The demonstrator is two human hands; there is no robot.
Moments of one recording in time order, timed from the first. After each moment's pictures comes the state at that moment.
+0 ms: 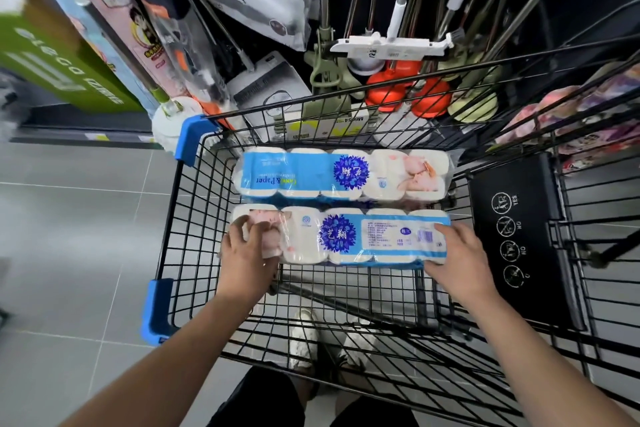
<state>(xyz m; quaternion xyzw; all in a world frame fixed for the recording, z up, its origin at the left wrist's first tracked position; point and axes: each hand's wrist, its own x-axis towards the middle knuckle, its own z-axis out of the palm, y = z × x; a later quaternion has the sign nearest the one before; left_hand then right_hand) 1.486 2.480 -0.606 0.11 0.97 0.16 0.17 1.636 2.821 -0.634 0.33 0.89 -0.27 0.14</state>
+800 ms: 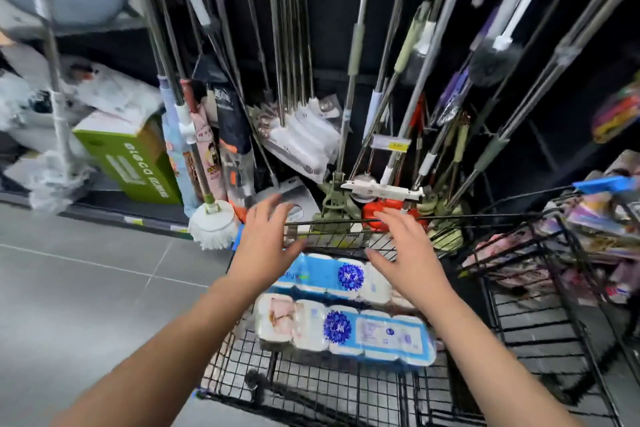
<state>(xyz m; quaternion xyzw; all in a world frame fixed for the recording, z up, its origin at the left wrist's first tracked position) 1.407 2.513 -0.365 0.23 0.93 0.27 -0.01 1.514 2.760 -0.359 0.08 0.95 -0.28 -0.07</state>
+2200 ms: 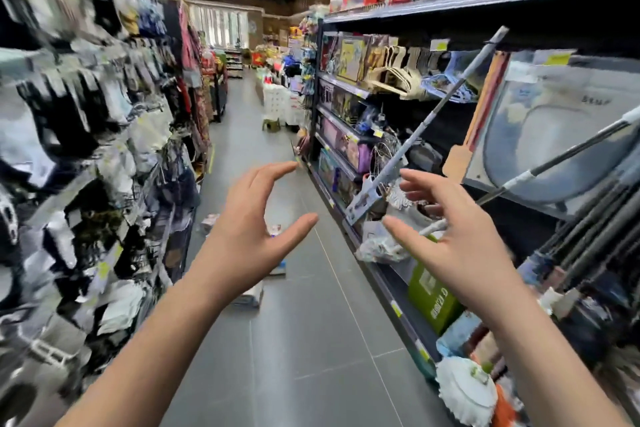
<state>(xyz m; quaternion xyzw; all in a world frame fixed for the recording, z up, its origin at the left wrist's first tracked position) 1.664 2.059 -0.078 -0.14 0.86 0.24 -0.42 1.485 2.261 -0.060 -0.50 0.73 -0.44 -0.12</state>
